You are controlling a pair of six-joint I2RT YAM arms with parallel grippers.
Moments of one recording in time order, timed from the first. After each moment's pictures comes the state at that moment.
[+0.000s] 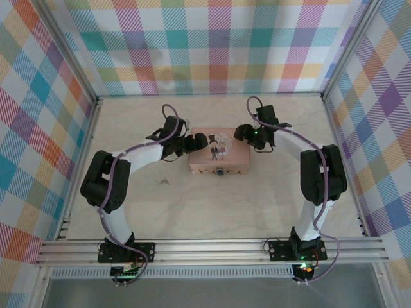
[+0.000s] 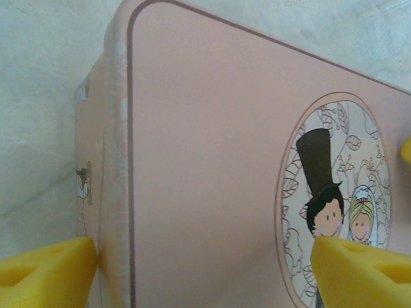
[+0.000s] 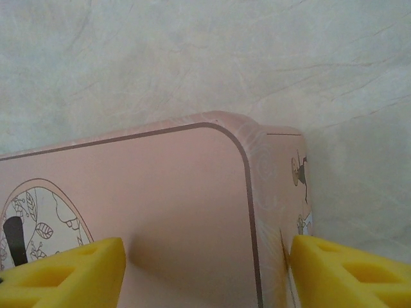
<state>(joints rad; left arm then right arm) -0.44 1.79 1.15 -0.16 0.28 -0.66 0.29 1.83 1.26 -0.37 -0.30 0.60</state>
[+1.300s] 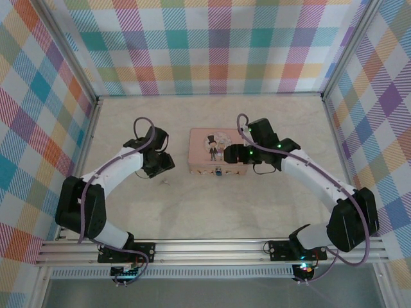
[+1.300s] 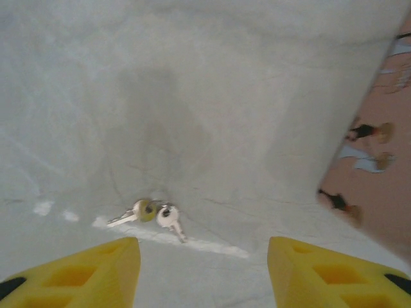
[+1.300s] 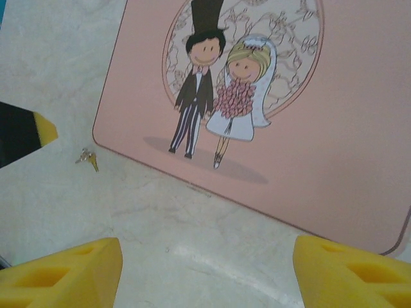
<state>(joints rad) -0.38 1.51 1.03 -0.78 -0.01 -0.78 0.53 1.37 1.08 -0.61 -0.27 0.43</state>
